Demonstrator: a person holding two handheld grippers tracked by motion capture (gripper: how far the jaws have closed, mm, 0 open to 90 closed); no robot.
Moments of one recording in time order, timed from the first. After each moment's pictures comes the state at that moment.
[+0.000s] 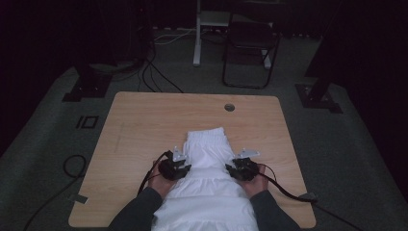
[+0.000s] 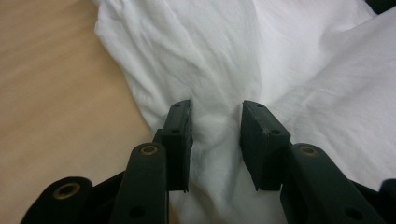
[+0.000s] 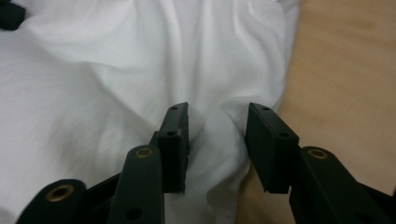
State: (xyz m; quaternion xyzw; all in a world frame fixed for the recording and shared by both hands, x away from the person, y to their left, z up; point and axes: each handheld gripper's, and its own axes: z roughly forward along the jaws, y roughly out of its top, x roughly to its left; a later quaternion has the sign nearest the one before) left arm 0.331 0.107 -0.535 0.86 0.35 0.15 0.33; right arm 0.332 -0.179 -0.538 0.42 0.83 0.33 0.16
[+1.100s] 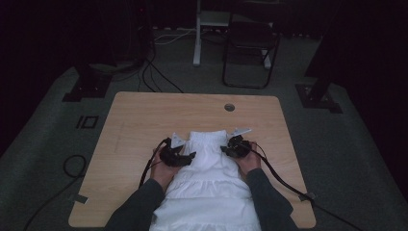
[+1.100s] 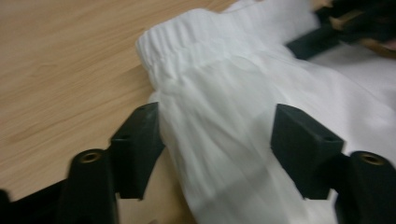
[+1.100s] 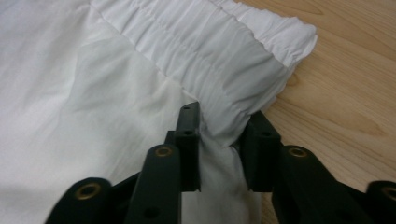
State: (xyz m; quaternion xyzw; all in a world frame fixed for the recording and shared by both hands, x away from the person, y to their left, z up) left arm 0.394 0.100 -0.522 0.81 0.41 0.16 0.38; right arm 0.425 -0.168 -0.536 0.40 0.84 0.34 0.14
